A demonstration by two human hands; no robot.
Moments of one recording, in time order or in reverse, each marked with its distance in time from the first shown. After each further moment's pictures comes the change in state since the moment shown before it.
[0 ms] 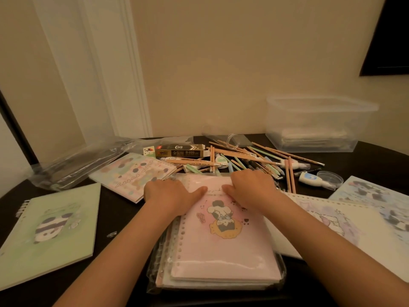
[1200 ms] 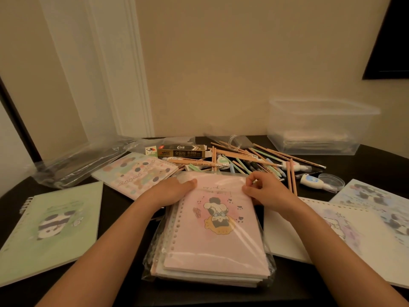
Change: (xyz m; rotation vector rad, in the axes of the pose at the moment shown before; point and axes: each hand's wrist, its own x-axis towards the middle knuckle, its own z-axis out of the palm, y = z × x) left_hand 0.020 -0.020 0.005 -0.794 -0.232 0.030; right_hand -0.012 0.038 0.013 0.935 -0.043 0.164
